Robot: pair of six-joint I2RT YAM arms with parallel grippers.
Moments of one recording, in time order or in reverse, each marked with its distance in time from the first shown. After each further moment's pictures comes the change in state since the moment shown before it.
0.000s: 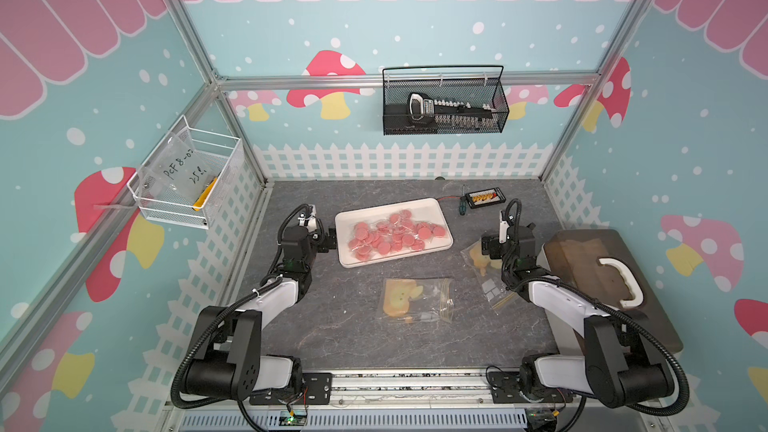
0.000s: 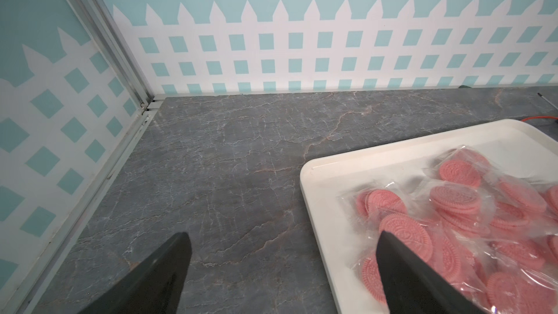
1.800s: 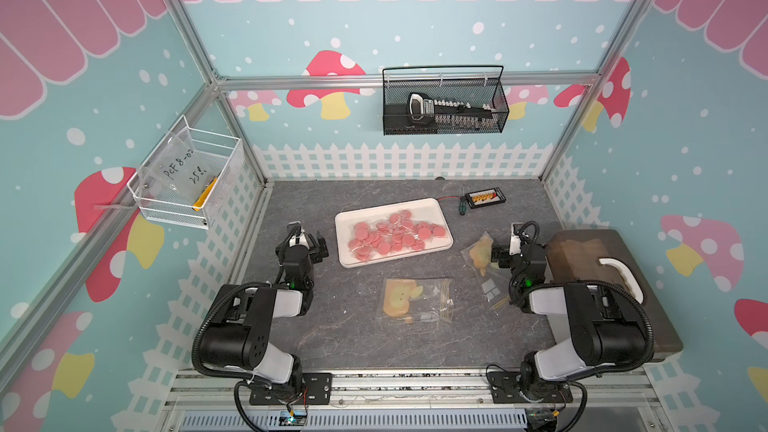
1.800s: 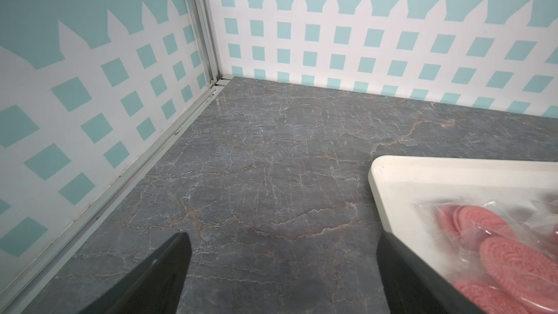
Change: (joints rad) left arm 0.015 0.164 -0.192 0.423 -0.235 -0.091; right arm -0.156 0.195 -0.220 0.557 -0.161 -0.043
